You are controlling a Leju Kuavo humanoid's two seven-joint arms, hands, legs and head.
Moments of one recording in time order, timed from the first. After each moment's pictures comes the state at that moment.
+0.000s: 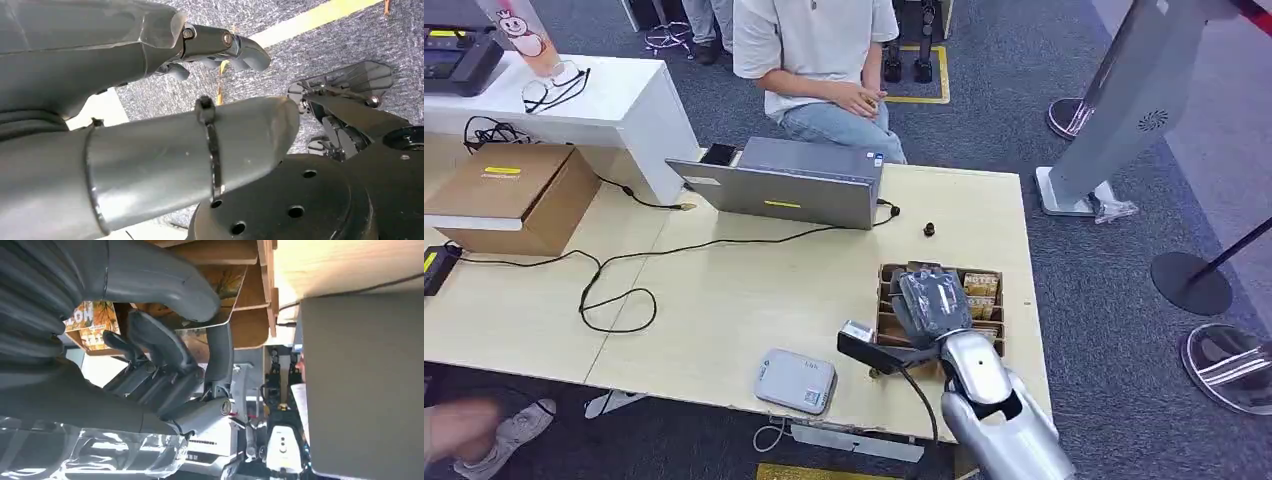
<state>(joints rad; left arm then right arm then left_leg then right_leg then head) -0.02 -0.12 1.27 -0.41 -1.41 -0.48 -0.15 -0.35 0.01 0.50 -1.21 1.28 -0.12 0.10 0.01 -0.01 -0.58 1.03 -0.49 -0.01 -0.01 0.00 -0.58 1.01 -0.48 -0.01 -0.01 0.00</state>
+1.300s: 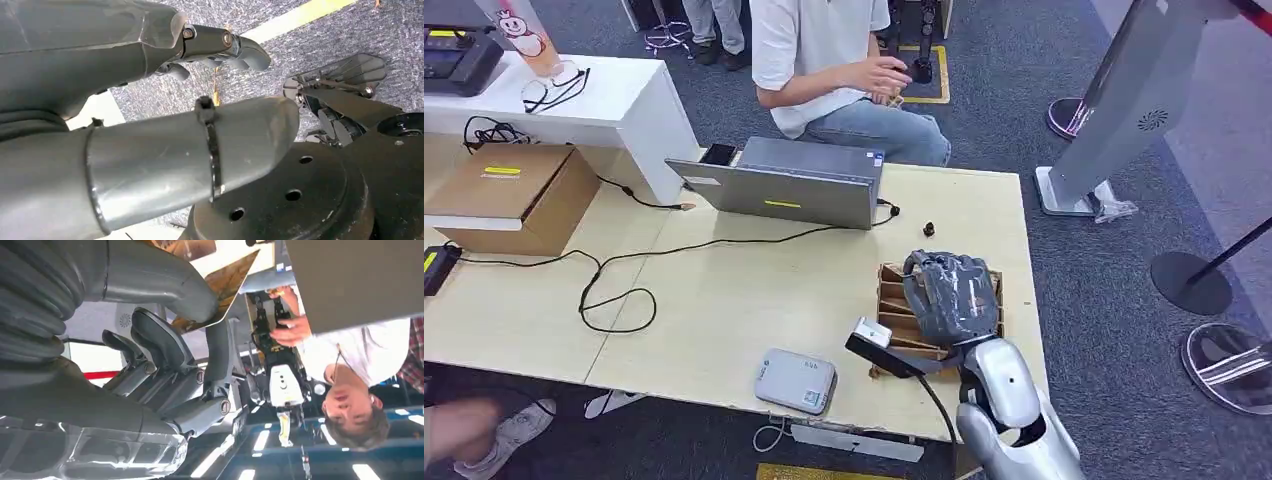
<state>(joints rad) -0.02 -0.13 1.27 -0.41 -1.44 -0.50 -0.18 -0.25 0.00 0.44 -1.49 1.28 -0.22 0.05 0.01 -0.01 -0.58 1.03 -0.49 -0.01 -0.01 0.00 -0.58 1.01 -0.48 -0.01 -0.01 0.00</state>
